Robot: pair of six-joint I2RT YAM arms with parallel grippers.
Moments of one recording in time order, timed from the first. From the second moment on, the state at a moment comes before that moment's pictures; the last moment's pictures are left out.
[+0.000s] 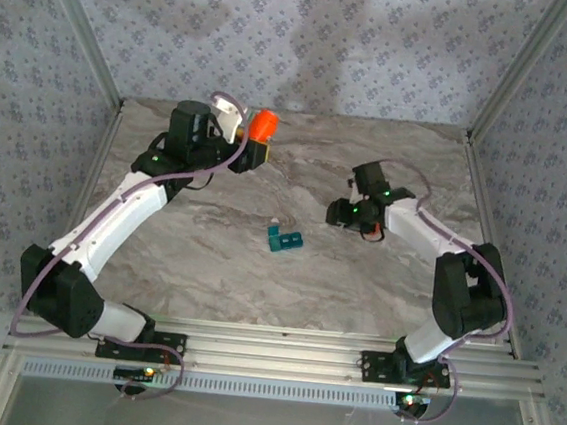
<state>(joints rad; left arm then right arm) -0.44 1.39 1.30 -0.32 0.35 -0.13 0.42 1.60 1.06 -0.59 -0.19 0.43</state>
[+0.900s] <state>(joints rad) -0.44 1.28 1.24 -0.32 0.28 -0.17 0.73 1.82 1.09 -0.45 -0.30 0.45</state>
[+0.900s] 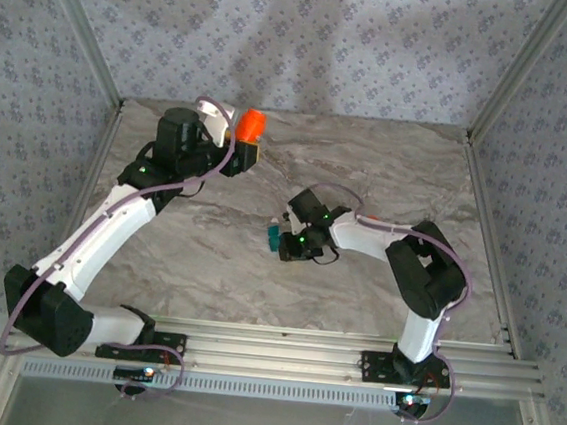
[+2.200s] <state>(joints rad) -0.43 1.27 1.19 -0.31 0.26 -0.17 0.46 1.84 1.32 -0.53 -0.44 0.48</state>
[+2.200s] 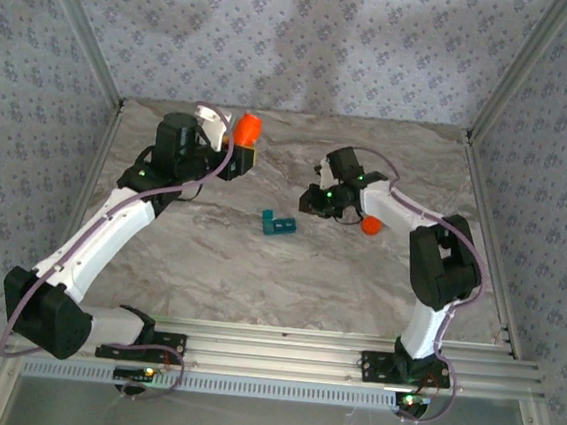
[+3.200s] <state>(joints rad) -0.43 1.26 1.18 -0.32 0.24 -0.17 0.47 2.15 1.59 -0.65 -0.52 0.39</state>
